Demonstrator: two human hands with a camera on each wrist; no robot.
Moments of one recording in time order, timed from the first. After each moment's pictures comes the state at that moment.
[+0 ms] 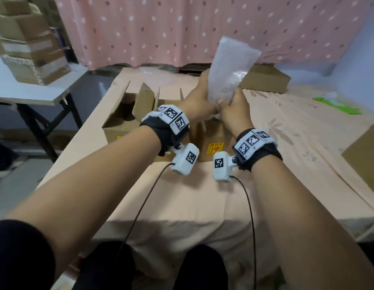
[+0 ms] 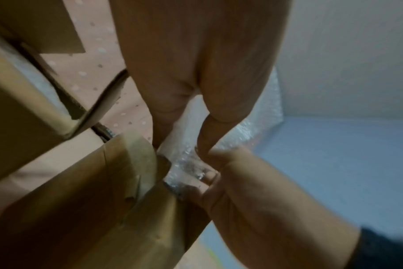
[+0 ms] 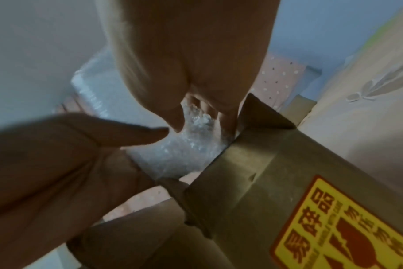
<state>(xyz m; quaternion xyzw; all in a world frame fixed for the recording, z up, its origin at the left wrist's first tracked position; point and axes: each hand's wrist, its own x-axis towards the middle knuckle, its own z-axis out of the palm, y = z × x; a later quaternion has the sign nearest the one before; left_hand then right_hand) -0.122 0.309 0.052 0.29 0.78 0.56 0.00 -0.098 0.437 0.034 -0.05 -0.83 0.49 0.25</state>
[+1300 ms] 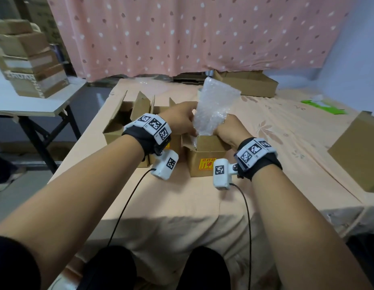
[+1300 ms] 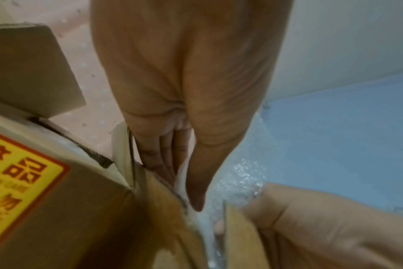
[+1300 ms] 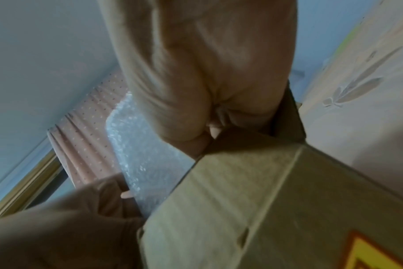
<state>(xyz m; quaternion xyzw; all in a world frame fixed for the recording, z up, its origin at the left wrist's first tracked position) -0.090 0.267 0.058 0.29 0.90 0.33 0.06 -0.068 0.454 0.022 -0.11 -0.90 0.41 0.06</state>
